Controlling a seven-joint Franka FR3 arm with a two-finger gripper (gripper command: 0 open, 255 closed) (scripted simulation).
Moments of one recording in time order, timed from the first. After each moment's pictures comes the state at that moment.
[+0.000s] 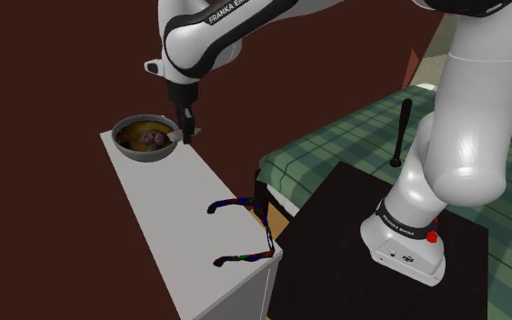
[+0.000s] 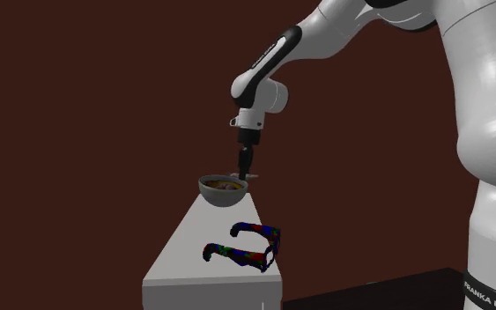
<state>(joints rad) 0.29 0.23 0.07 -1.91 0.09 2.24 -0.80</state>
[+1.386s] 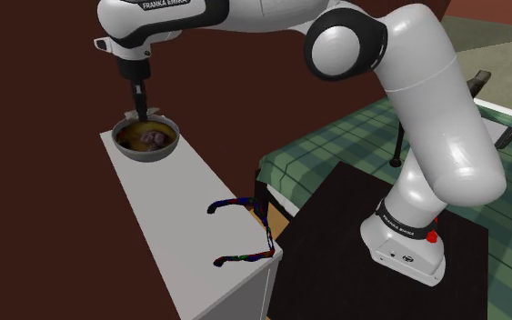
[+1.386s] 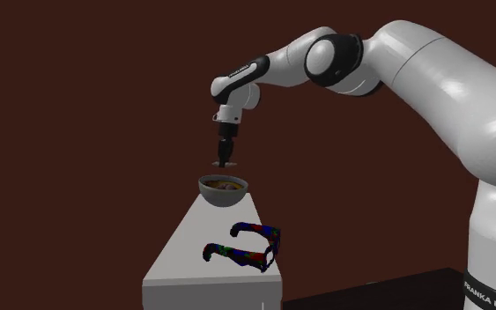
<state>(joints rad) 0.30 0.75 0.06 -1.02 0.06 1.87 -0.78</state>
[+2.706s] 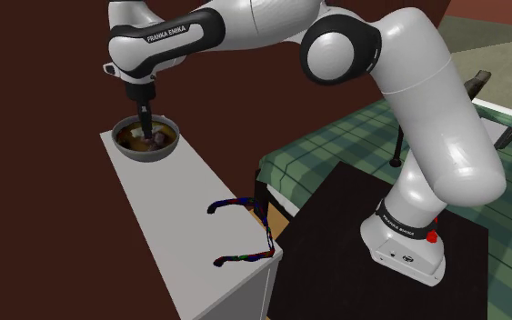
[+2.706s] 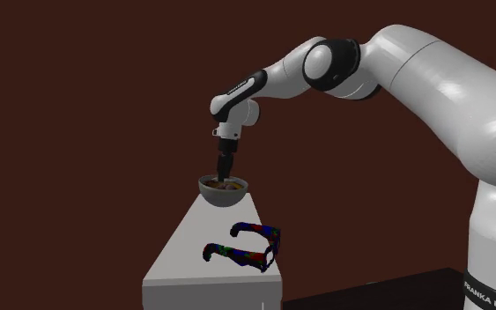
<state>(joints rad) 0.30 0.78 0.06 -1.13 0.06 2.00 -0.79</state>
